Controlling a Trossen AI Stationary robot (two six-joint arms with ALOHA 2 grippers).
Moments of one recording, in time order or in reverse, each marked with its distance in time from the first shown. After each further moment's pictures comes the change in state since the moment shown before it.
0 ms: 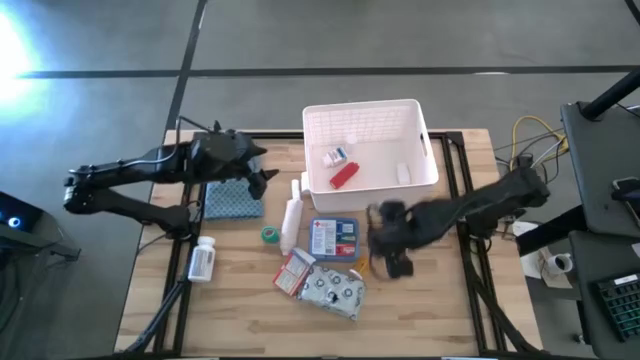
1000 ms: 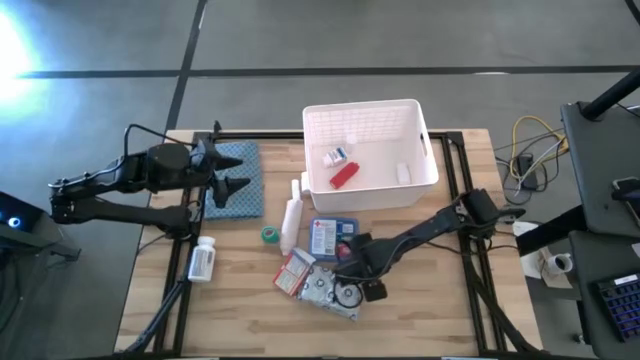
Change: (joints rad) left arm -0.026 -0.321 -0.158 -0.039 0.111 -0.102; right arm 0.008 0.411 -0.079 0.363 -0.105 -0.074
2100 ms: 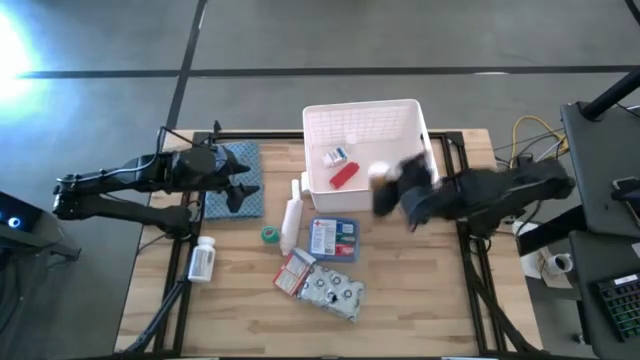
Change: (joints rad) left arm 0.000 0.126 -0.005 -0.073 -0.003 0.004; right arm -0.088 -0.686 0.120 -0.095 0.754 0.985
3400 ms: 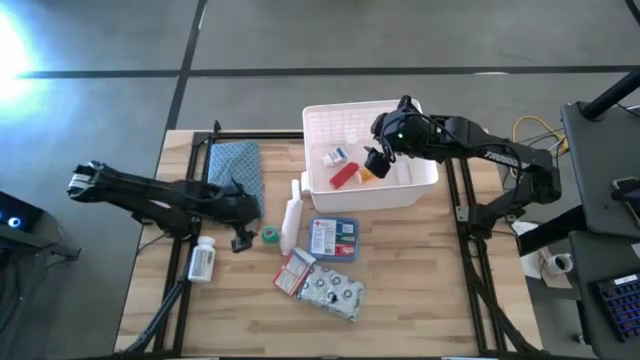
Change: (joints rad) left arm -0.250 0.254 -0.172 -0.084 0.076 0.045; right arm -0.505 0.103 0.121 0.010 -0.368 -1.074
